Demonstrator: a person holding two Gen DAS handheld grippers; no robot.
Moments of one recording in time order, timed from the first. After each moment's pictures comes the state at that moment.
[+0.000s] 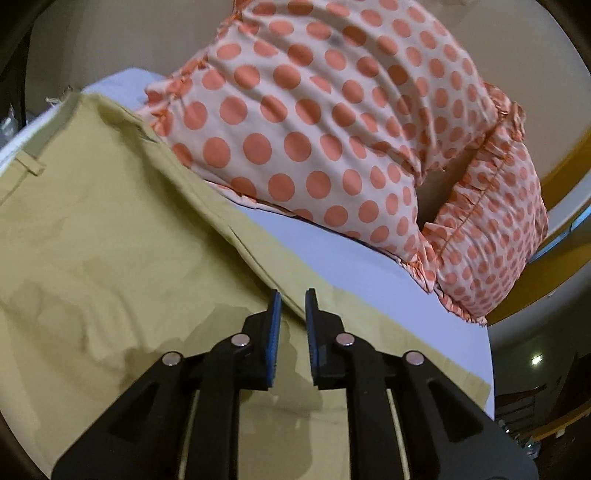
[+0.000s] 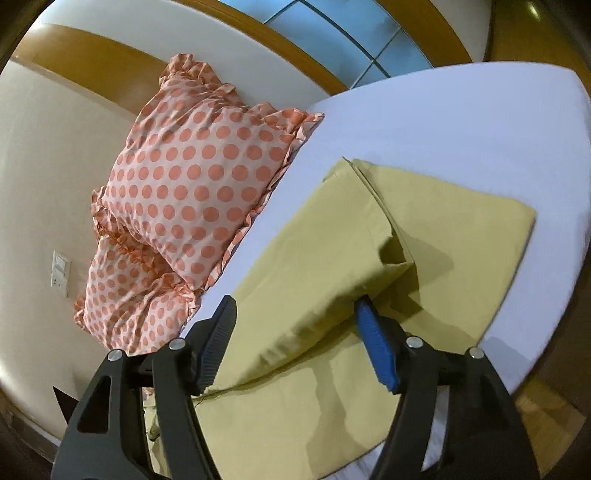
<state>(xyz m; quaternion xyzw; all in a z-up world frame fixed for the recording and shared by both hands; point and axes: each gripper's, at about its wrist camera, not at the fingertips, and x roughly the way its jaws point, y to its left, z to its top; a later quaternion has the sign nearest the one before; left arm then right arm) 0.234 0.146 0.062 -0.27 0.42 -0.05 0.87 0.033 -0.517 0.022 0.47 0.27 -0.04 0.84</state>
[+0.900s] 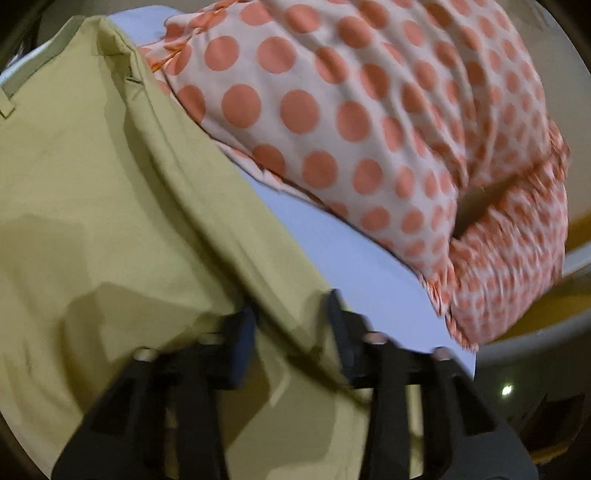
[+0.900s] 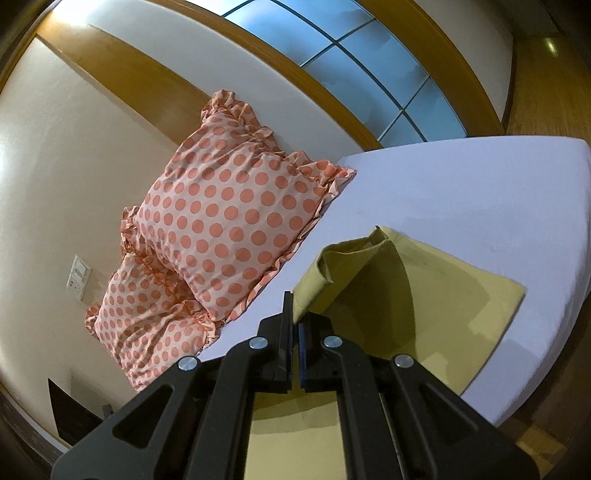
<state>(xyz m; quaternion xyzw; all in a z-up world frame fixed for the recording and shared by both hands) 0.292 0.155 0.016 -0.36 0.47 -0.03 0.81 0.013 -0.522 0.052 0.42 0.18 -0.03 0.89</state>
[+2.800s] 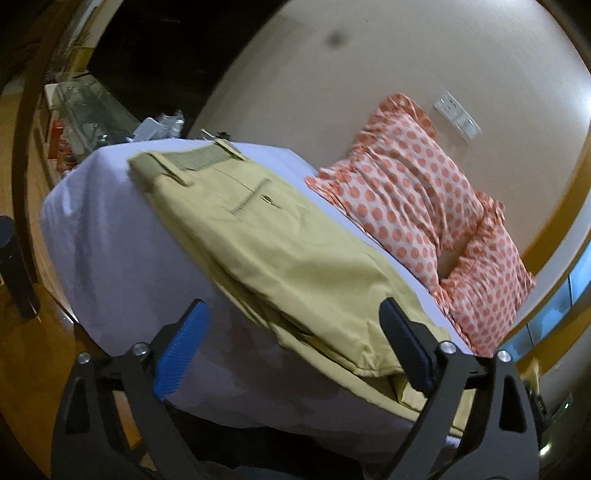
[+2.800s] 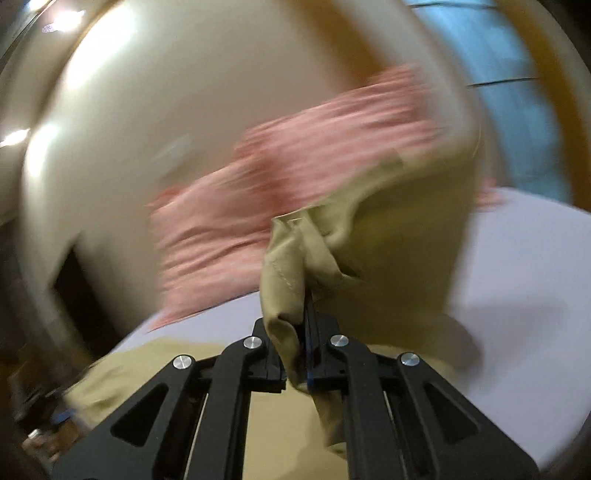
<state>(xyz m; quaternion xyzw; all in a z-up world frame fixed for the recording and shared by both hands) -0.107 0.240 0.018 -0.35 0.21 0.09 0.91 0.028 -0.332 0.070 0.19 0.15 0.21 0.95</state>
